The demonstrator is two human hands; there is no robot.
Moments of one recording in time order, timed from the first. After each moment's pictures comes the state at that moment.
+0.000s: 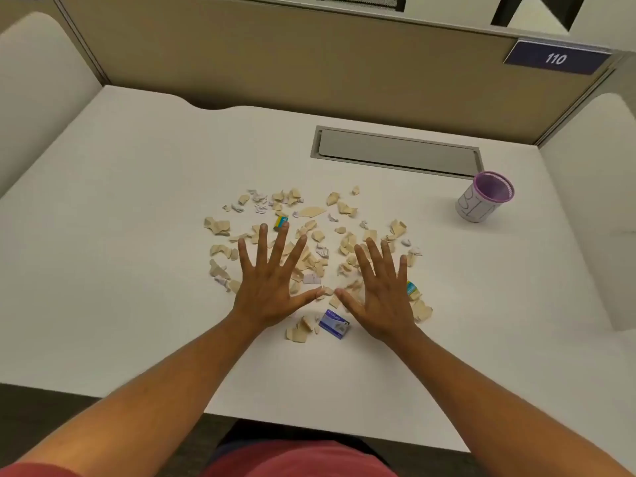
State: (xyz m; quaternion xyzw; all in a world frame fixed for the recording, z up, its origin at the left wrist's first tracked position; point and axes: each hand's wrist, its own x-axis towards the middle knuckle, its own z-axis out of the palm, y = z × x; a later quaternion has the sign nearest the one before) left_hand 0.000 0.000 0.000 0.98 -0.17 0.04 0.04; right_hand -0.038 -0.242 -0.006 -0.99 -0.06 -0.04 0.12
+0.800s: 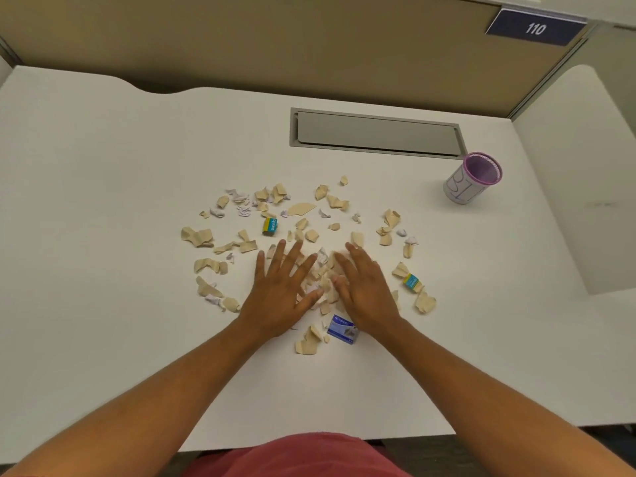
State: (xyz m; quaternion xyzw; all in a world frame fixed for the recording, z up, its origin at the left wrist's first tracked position) left_hand 0.032 0.009 -0.048 0.95 -0.28 -0.05 0.15; right_hand -0.016 -0.202 -0.016 -0.98 0.01 0.06 0.20
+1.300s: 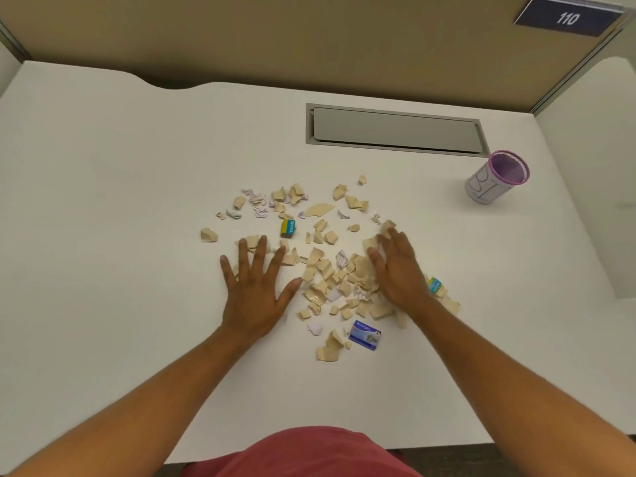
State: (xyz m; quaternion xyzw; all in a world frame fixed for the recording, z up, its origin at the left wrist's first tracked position) left_hand 0.048 0.068 -0.057 0.97 -0.17 -0.06 0.14; right_hand 0.030 -0.232 -0.024 -0.96 0.13 0.07 0.24
